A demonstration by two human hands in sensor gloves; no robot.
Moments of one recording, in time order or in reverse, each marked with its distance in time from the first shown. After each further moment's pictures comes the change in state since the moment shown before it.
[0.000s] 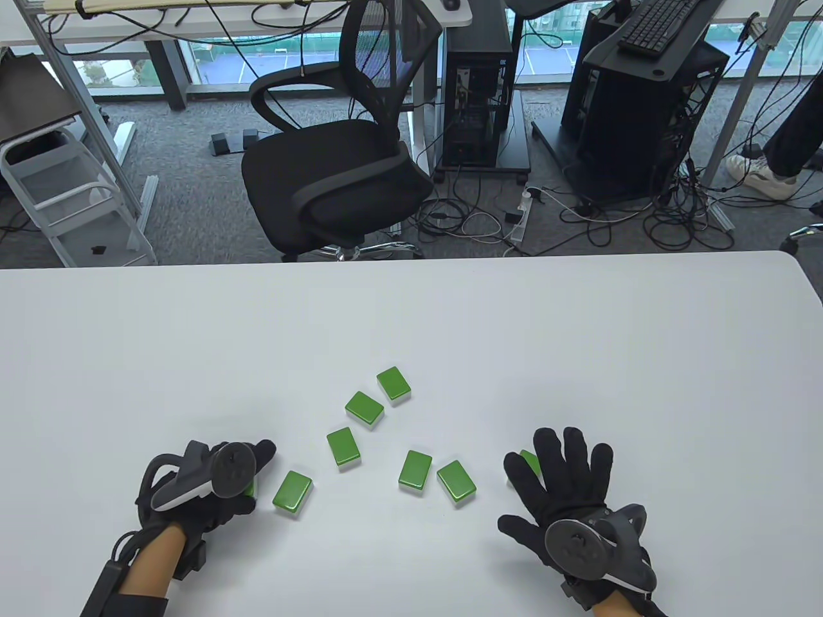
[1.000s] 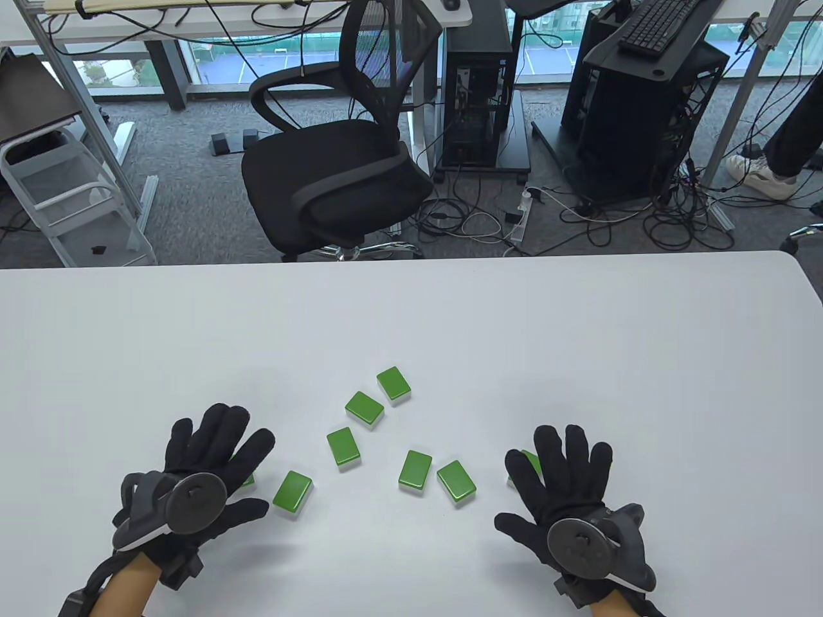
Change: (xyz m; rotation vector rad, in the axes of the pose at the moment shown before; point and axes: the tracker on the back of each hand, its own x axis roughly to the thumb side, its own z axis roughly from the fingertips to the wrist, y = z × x) left_hand 0.009 0.045 0.048 0.335 -0.064 0.069; right_hand 0.000 -0.002 -0.001 -0.048 -0.002 -0.057
